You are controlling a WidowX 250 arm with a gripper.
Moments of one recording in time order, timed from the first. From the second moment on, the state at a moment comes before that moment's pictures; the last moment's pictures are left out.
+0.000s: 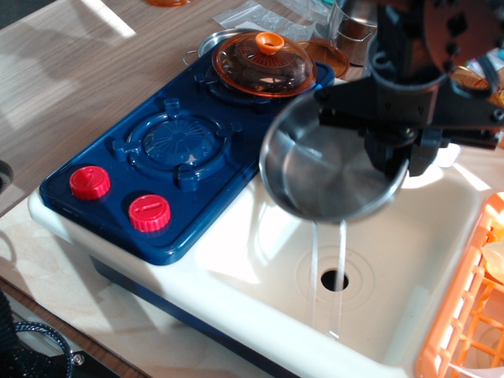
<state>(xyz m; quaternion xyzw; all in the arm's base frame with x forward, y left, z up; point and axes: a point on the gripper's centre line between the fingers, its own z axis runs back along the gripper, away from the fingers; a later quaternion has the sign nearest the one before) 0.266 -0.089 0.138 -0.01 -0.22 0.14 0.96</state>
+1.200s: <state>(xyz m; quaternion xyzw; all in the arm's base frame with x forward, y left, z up) 0.237 -0.020 0.168 0.05 -0.14 0.07 0.99</state>
